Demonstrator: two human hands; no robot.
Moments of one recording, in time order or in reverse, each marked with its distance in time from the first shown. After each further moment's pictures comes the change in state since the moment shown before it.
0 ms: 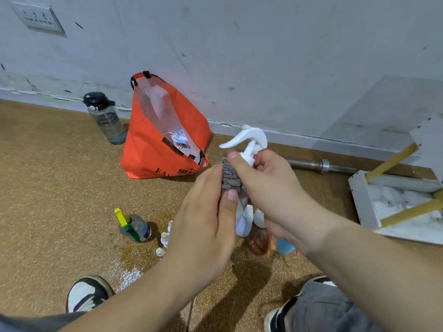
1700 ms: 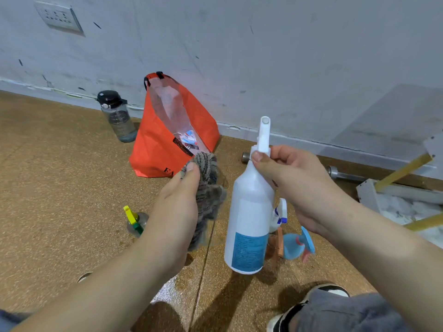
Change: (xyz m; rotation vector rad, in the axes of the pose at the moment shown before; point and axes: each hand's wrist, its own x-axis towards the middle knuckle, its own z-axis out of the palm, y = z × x) left_hand 0.017 0.006 -0.041 -0.653 0.194 -0.771; right_hand 0.010 -0.012 -0.022 -0.133 -0.112 -0.056
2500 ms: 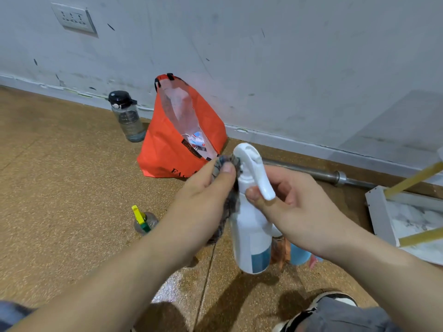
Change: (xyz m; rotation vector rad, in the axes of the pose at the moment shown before) left_hand -0.002 0.012 -0.001 0.134 -0.227 0.195; right_hand -0.029 0.001 0.008 -0.227 -0.350 -0.284
